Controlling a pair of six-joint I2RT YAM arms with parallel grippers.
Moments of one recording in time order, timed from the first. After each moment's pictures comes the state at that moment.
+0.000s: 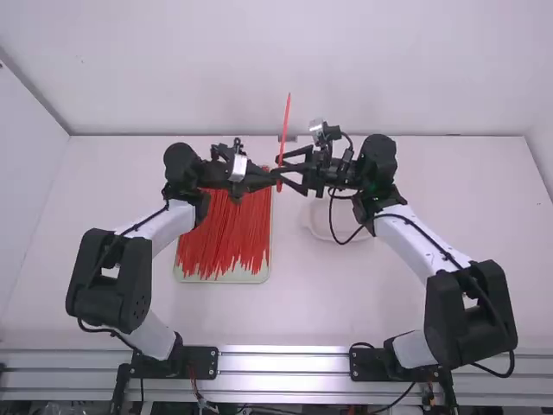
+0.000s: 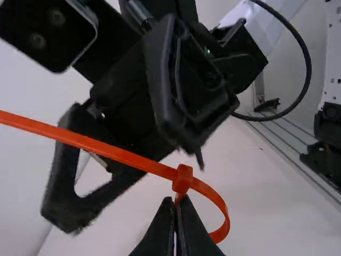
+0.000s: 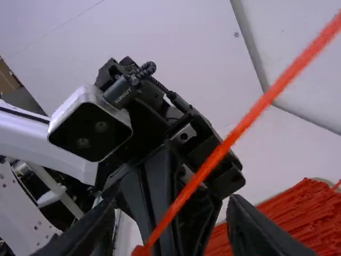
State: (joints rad) left arm -0.15 1.68 0.96 1.07 1.47 -0.05; right arm 0.31 1.57 0.99 0.65 -1.16 0.52
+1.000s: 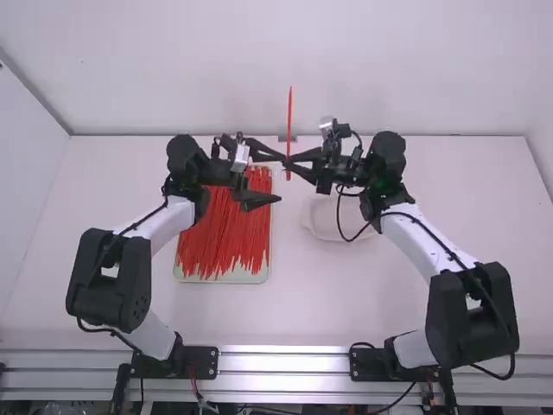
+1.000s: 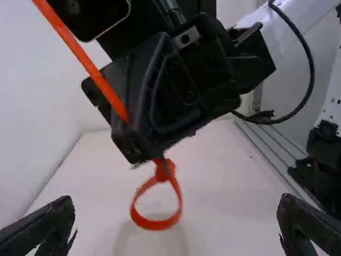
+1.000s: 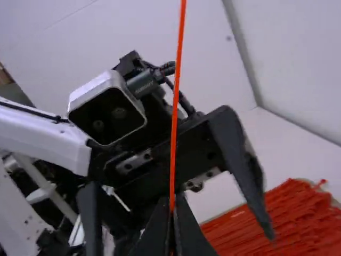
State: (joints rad) left arm -0.14 1.69 1.01 0.87 1.46 -0.08; right arm 0.24 1.56 1.00 0.61 -1.18 0.47
